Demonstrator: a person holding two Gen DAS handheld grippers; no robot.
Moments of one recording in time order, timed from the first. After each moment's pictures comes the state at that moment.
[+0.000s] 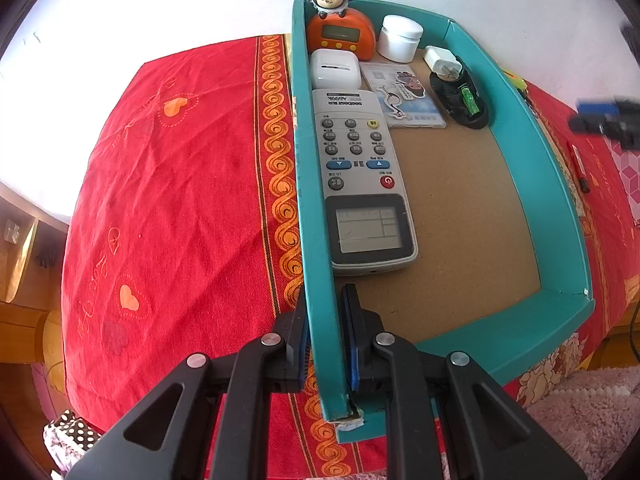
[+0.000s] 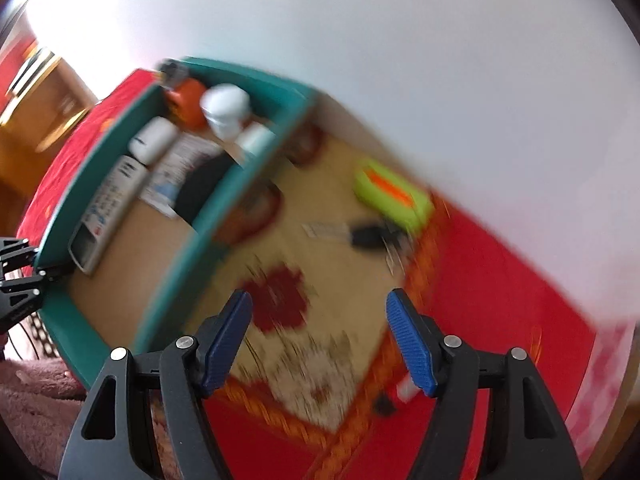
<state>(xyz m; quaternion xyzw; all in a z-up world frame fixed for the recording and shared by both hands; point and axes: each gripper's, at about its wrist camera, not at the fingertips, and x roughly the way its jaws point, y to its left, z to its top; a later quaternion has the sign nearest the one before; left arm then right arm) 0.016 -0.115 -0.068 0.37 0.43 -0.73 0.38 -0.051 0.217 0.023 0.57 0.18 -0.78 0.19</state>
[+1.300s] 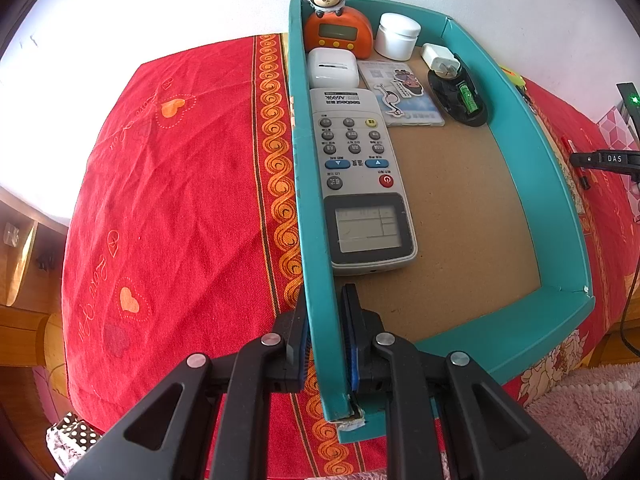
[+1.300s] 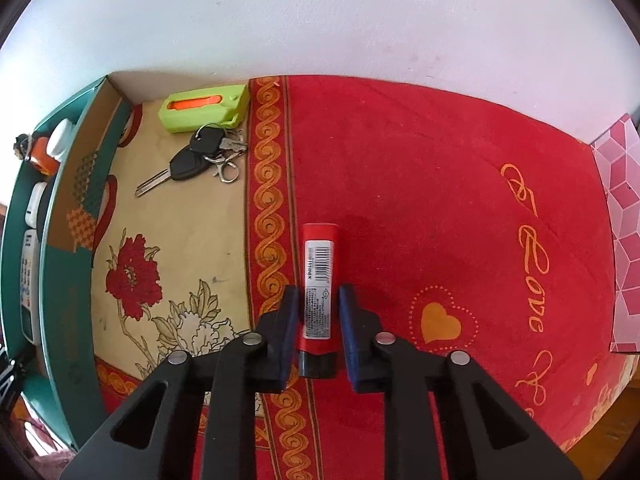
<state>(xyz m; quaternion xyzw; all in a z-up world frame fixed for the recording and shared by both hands) 0.009 -0.118 -0.066 0.34 0.45 -0.71 0.42 -0.045 0.290 -0.035 0.62 0.02 -0.79 0.03</state>
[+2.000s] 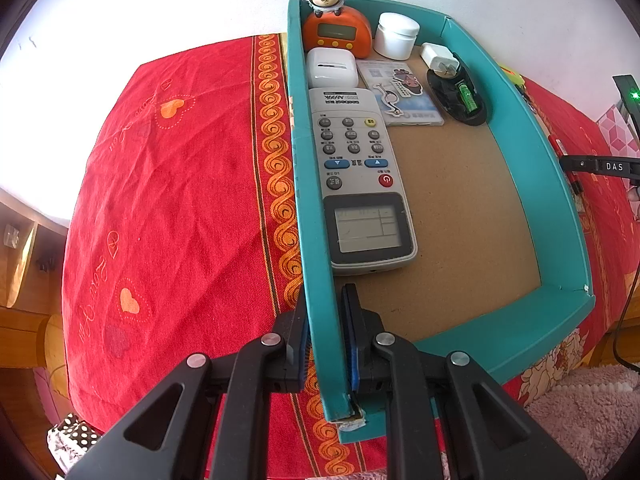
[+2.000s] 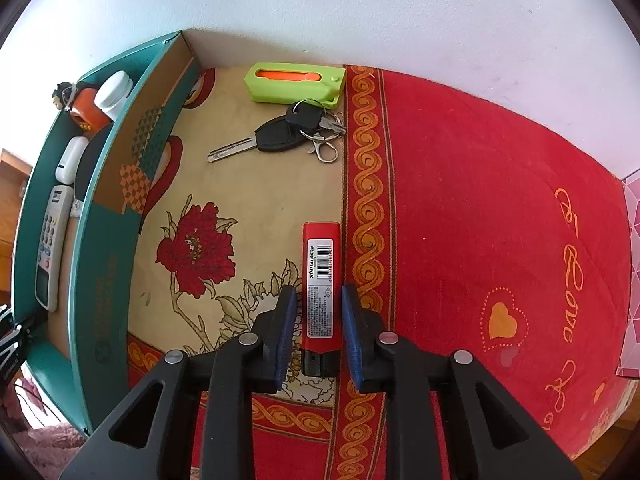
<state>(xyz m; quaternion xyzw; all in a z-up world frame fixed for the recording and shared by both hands) 0.007 -0.120 -0.065 0.33 0.46 -0.71 0.42 -0.024 0.227 -0.033 0.62 0.05 -0.78 0.09</state>
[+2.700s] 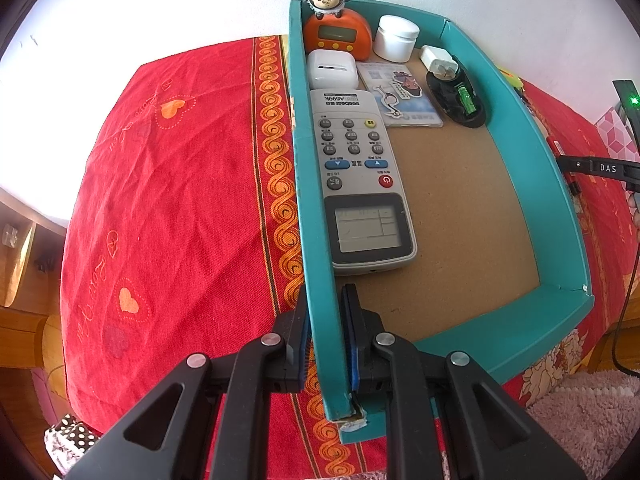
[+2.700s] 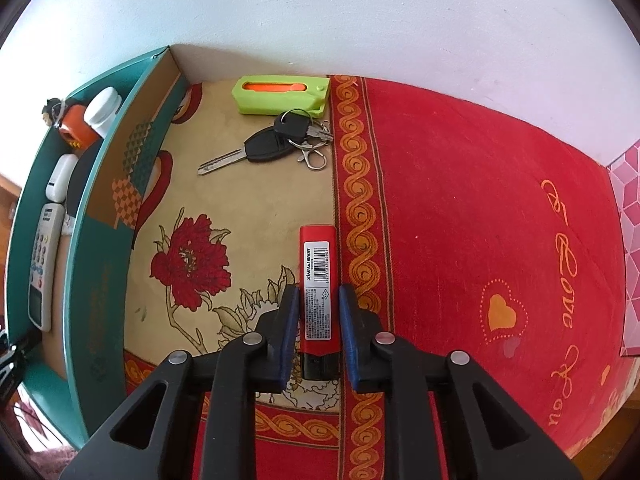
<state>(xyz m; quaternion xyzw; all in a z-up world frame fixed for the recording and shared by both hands) 0.007 -0.118 -0.065 0.31 0.47 -0.70 0.45 0.000 0.197 -0.030 0.60 0.04 -0.80 0.06</state>
